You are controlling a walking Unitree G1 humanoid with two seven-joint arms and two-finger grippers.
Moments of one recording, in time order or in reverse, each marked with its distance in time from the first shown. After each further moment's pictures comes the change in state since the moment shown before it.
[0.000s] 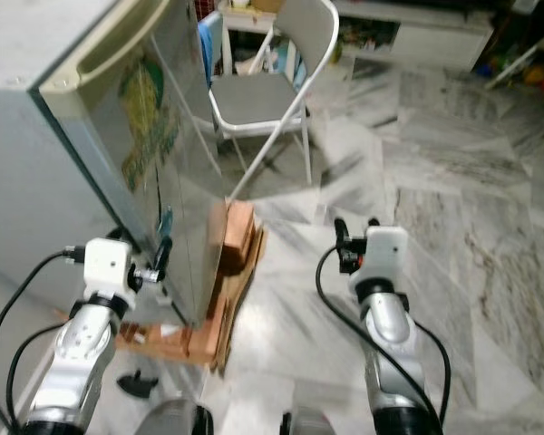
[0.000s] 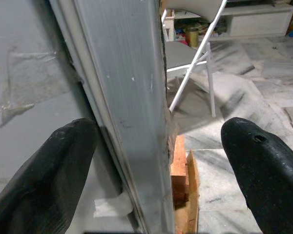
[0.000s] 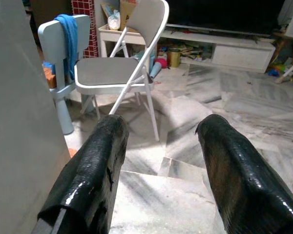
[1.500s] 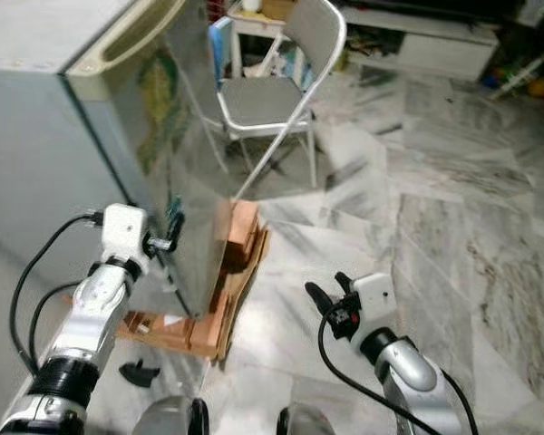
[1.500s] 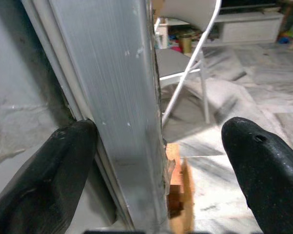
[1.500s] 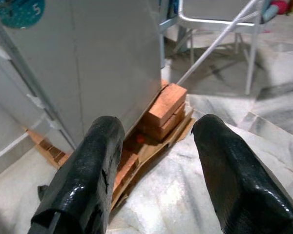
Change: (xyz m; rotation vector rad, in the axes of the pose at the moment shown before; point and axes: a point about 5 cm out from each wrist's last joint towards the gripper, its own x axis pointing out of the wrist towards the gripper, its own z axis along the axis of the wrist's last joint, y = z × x) left arm 0.066 -0.027 0.029 0.006 -0.032 -0.197; right arm -0.060 -0.008 -0.033 0.019 0.282 0.393
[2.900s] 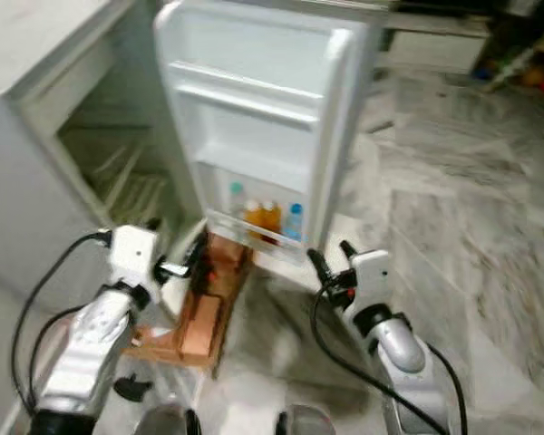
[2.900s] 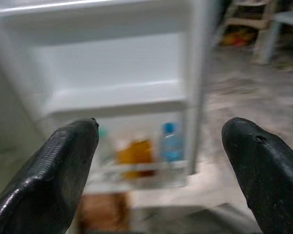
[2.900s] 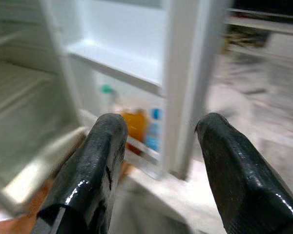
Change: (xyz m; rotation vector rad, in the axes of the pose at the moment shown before) left arm -0.045 -0.028 0.004 -0.034 -0.016 -0.101; right arm 0.024 0.005 0.028 -0.065 -0.174 -0.118
